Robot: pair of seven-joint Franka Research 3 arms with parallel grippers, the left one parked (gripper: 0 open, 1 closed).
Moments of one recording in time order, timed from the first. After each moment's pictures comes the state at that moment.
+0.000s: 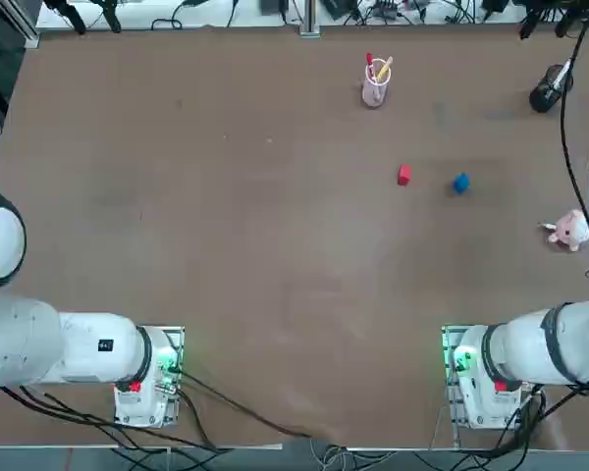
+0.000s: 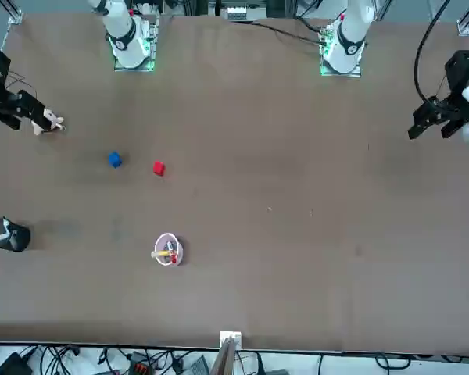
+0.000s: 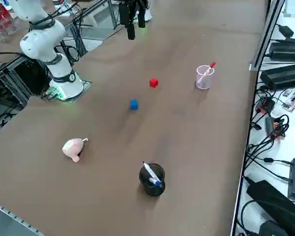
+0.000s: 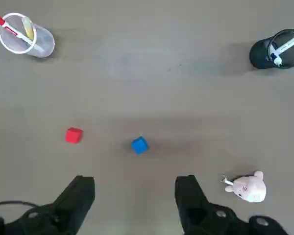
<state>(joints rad) 0.09 -0.02 -0.13 -1.65 -0.01 1.58 -0.03</state>
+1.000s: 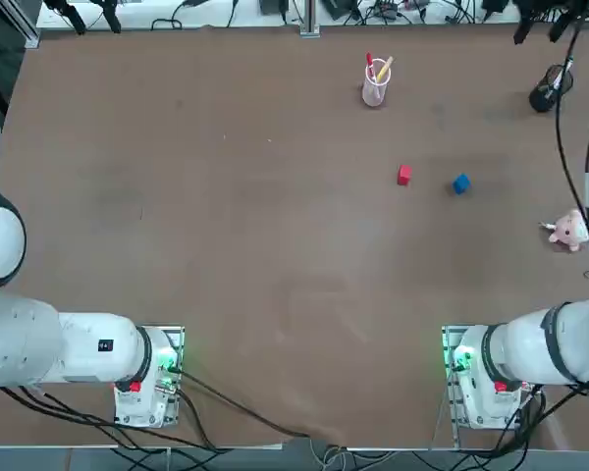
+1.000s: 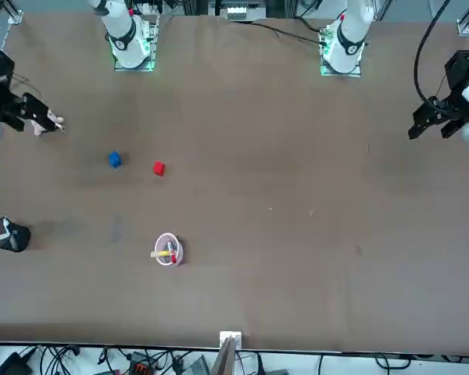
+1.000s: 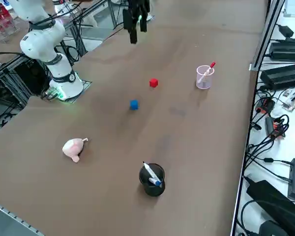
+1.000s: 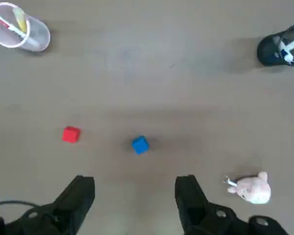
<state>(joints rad) 0.10 0.01 -0.13 -1.70 -0.02 1.65 -0.01</state>
